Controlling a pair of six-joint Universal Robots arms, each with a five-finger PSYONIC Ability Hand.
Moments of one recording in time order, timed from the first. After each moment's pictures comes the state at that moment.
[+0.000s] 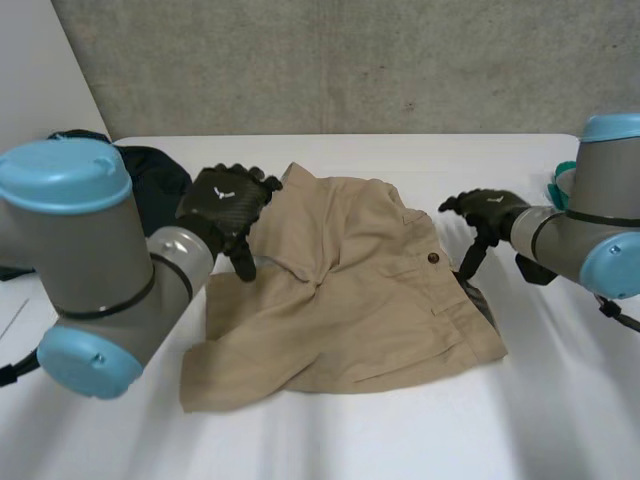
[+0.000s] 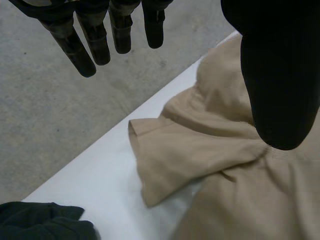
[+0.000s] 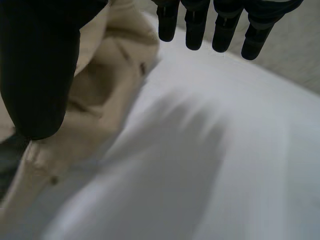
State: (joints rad) left arm 4.18 -1.97 -1.42 3.18 -1.57 3.46; right arm 1.79 -0.69 0.84 0.36 1.31 2.85; left_hand 0.20 0.21 0.21 0.20 0.05; right_hand 0.23 0.21 0.21 0.21 0.05
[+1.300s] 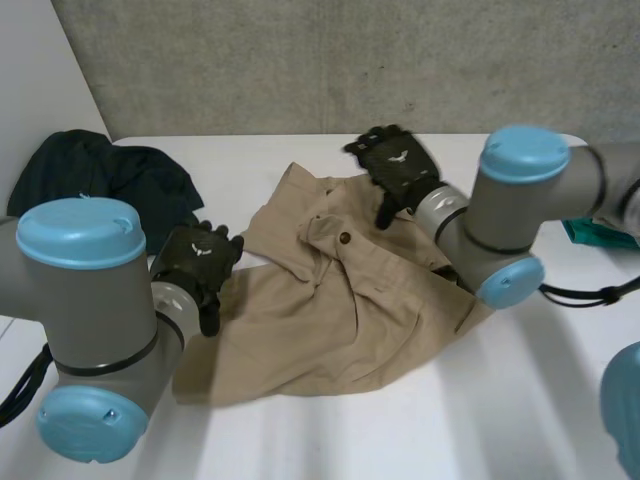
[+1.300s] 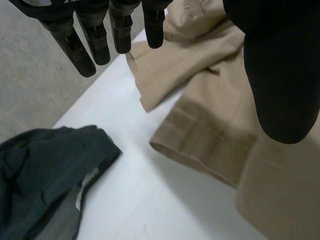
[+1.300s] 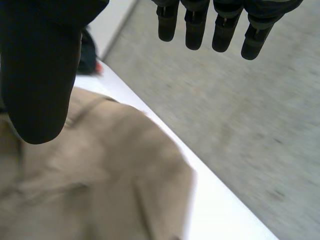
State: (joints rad) left arm 4.16 -1.95 -1.60 3.18 -1.77 3.61; right arm 2.06 -0.69 0.85 -0.11 1.30 2.79; left_hand 0.20 0.21 0.21 0.21 0.05; right_hand 0.23 0.21 0.21 0.21 0.05
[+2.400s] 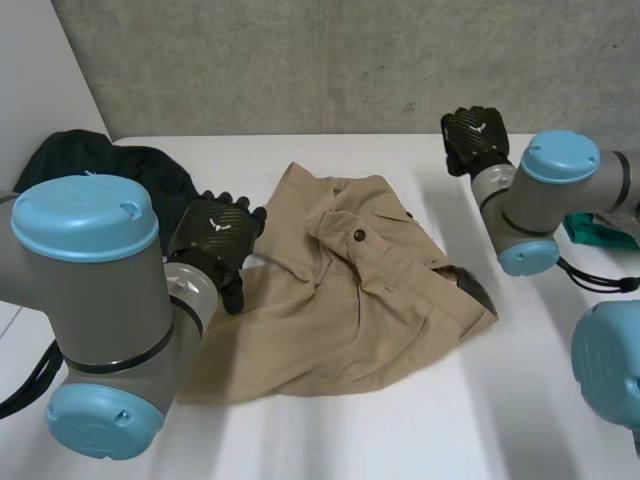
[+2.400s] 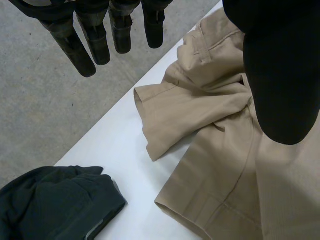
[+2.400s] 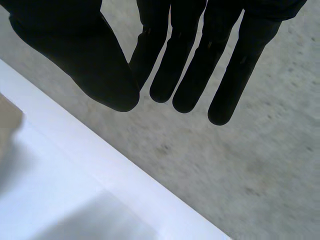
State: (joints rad) left arm 4.08 -1.93 -1.50 3.16 -1.79 3.55; right arm 1.89 -0.44 0.50 -0.19 1.46 2.89; left_hand 0.20 0.21 0.21 0.20 0.05; right_hand 1.14 1.17 1.18 1.19 0.99
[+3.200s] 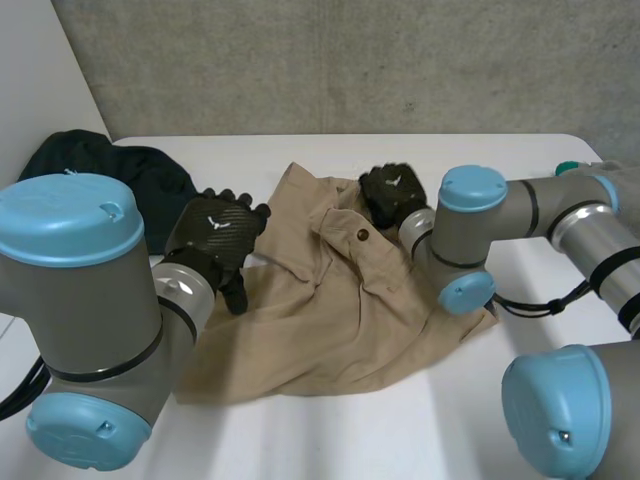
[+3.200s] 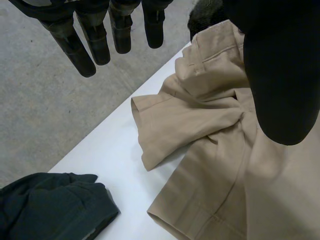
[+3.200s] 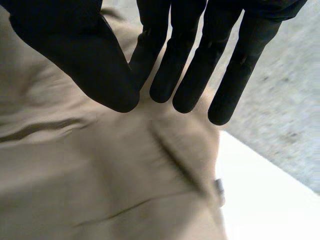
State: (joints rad) left arm 4.08 -1.88 -1.53 3.16 -1.76 3.52; right arm 2.07 -0.29 0.34 0.02 1.43 2.90; left_hand 0.20 0.21 0.21 0.20 0.05; right_hand 1.15 1.18 1.18 1.19 0.99
